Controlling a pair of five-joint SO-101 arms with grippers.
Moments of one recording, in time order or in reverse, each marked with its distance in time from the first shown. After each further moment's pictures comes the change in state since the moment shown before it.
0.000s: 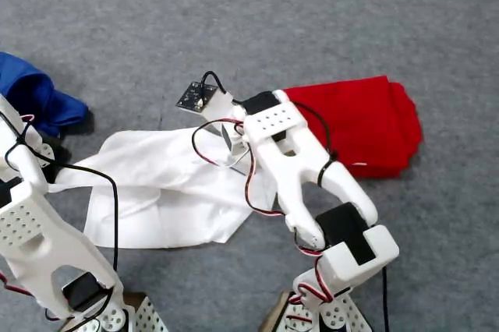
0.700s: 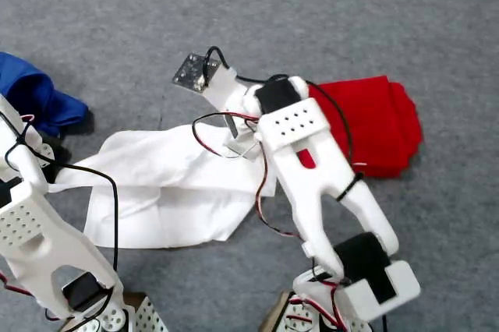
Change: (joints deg) left arm 0.0 0.0 0.0 0.0 0.0; right arm 0.0 -14.3 -8.4 9.6 0.0
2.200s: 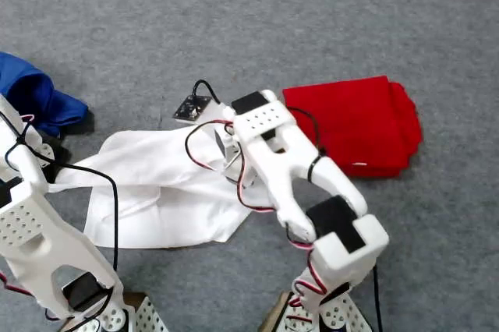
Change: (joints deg) left arm 0.0 0.0 0.0 0.0 0.0; right arm -2.2 20.5 5.3 -2.1 -2.1
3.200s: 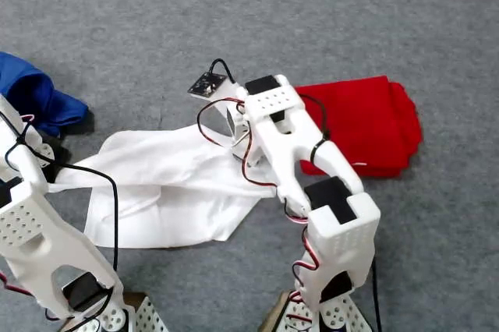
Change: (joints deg) left arm 0.0 0.0 0.0 0.0 0.0; right arm 5.8 7.4 -8.6 -2.7 0.0
